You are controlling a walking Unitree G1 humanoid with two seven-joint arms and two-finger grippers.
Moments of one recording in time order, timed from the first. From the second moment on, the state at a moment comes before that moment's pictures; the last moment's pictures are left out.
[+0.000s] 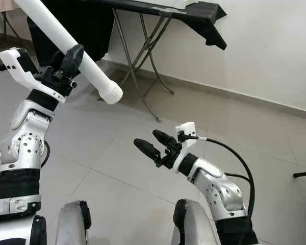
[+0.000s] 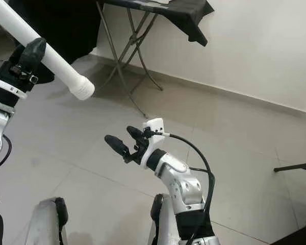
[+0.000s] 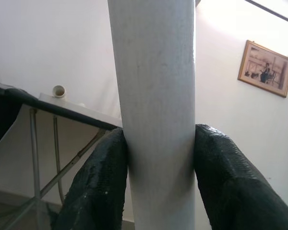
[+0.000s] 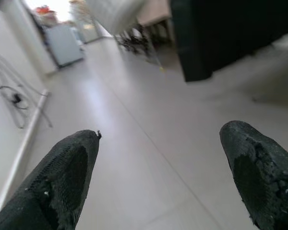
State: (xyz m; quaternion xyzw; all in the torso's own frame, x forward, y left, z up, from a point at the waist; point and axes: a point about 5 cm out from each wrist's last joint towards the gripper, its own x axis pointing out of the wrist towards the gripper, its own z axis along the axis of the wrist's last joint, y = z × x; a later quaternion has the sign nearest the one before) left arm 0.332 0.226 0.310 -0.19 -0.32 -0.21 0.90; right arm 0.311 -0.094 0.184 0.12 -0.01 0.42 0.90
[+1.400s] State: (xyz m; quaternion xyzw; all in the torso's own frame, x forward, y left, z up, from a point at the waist) left arm 0.291 0.131 0.281 0.04 -0.18 -0.46 0.87; right arm 0.329 -0.073 0.232 -0.02 -0.01 0.44 0.90
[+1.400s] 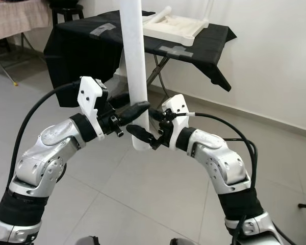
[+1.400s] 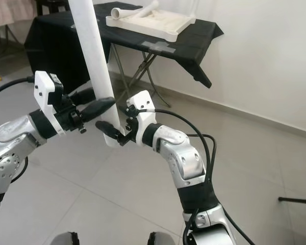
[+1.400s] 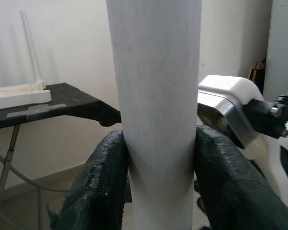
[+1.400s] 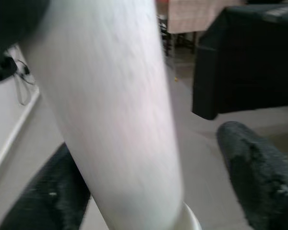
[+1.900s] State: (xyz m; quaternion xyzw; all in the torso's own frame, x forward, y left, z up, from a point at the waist) left arm 0.290 0.122 0.272 0.04 -0.15 -0.50 0.85; right arm 0.318 -0.065 0.237 -0.02 -0.03 0.48 0.88
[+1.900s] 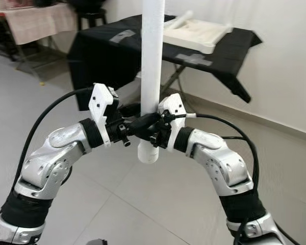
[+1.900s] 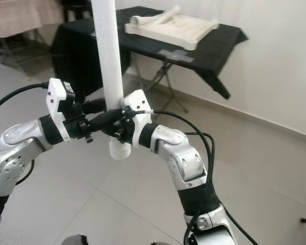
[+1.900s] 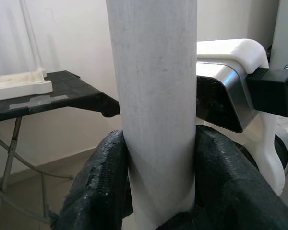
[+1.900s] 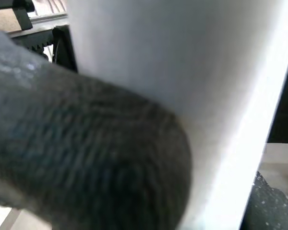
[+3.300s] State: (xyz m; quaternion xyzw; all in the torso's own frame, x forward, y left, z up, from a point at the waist) left arm 0.298 0.235 0.291 -0.17 -0.26 -0.33 0.89; right arm 0.350 -0.124 0.198 0.06 0.03 0.26 0.96
